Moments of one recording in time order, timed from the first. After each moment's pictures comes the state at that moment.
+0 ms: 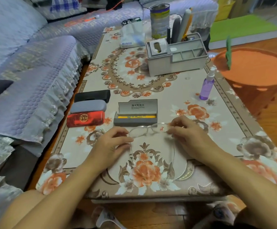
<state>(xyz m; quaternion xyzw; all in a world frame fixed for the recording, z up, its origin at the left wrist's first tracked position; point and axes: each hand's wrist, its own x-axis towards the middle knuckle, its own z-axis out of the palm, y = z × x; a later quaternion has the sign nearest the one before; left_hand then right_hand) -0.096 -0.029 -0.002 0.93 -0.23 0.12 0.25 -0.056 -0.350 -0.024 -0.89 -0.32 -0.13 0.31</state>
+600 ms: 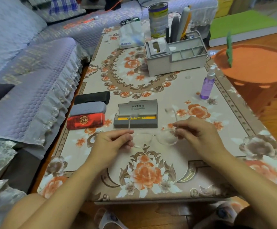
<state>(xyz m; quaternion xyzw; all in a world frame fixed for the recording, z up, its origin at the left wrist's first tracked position) -0.104 -0.064 0.038 0.76 0.08 -0.04 0.65 -0.070 -0.350 0.002 -0.83 -0.19 -0.14 0.50</state>
